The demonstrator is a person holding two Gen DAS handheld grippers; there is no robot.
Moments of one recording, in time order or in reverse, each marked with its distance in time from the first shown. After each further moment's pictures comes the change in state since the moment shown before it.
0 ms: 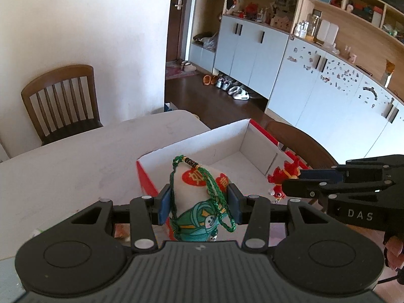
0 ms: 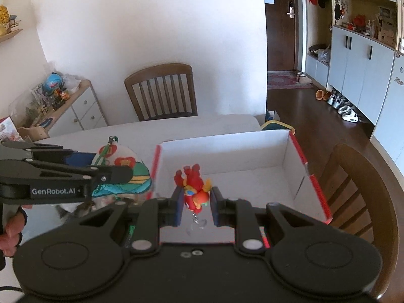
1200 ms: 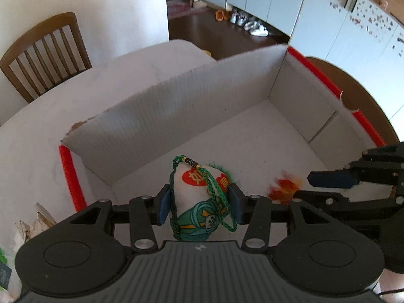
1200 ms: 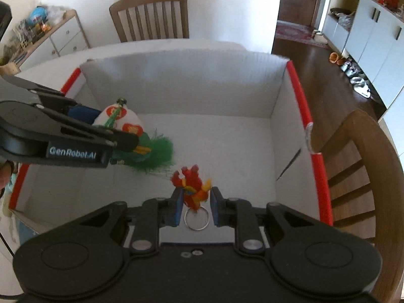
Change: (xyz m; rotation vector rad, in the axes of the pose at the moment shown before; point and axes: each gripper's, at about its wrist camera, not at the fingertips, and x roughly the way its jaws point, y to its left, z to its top) left arm 0.181 -0.022 0.008 0.033 0.325 0.100; right arm 0.140 -0.077 -0.023 -0.129 0.325 0.004
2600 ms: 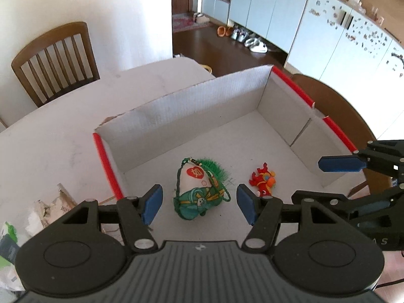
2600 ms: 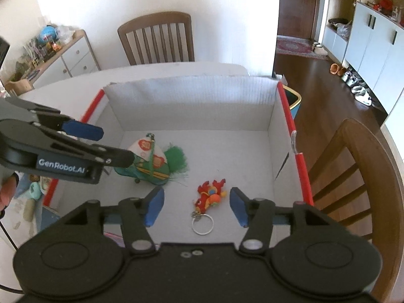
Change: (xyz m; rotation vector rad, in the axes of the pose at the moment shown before) left arm -0.067 0.000 -0.026 -0.047 -0.092 -0.018; right arm -0.061 0.003 -0.014 0.026 -0.121 0.039
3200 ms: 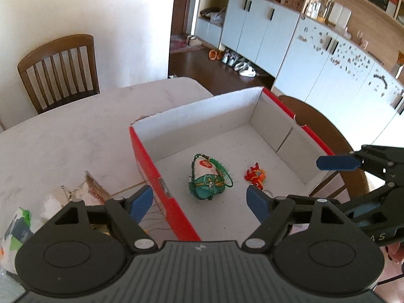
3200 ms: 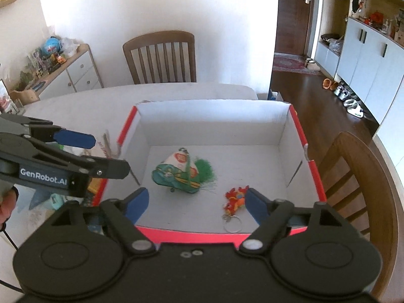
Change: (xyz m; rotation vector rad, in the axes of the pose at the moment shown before) left arm -0.063 0.040 -0.037 -0.035 -0.118 -0.079; right arm -0.037 0.058 -0.005 0.009 -0.087 -0.040
